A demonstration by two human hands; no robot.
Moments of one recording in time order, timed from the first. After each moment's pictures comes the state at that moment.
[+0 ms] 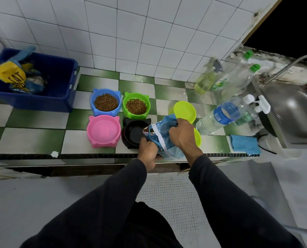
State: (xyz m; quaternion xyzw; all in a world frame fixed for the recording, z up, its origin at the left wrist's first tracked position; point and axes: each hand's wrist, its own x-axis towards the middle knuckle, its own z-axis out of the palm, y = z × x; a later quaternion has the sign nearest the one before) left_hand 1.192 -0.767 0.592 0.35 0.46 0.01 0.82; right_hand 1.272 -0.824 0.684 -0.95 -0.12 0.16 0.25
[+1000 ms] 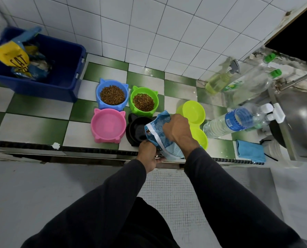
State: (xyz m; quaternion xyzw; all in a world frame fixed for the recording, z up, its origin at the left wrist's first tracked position) left_hand 1.189 -0.751 0.573 0.21 0.50 -0.02 0.84; right_hand 1.284 -0.769 0.669 -0.96 -0.17 0.21 0.11
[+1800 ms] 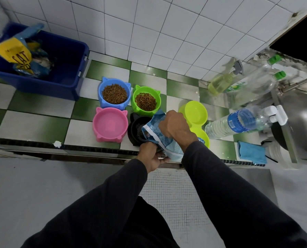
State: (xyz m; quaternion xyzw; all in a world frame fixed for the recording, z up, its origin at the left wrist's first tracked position) left_hand 1.186 -0.747 0.568 0.16 0.46 -0.04 0.87; right_hand 1.279 -0.749 0.683 -0.94 -0.25 0.23 0.02
